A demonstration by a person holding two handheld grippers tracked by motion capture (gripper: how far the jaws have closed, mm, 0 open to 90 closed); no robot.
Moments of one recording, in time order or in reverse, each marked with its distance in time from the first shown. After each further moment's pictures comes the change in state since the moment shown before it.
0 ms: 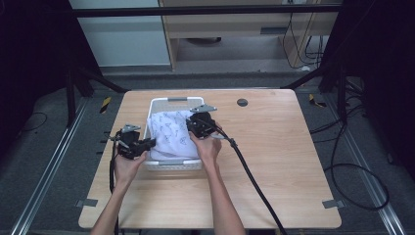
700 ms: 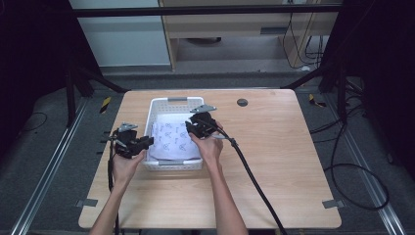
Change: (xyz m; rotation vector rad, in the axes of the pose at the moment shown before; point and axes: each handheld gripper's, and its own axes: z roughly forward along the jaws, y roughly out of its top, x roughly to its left) left arm 0.002 0.004 -0.011 -0.049 0.025 -0.024; right arm -0.004 0.000 0.000 0.018 0.009 -0.044
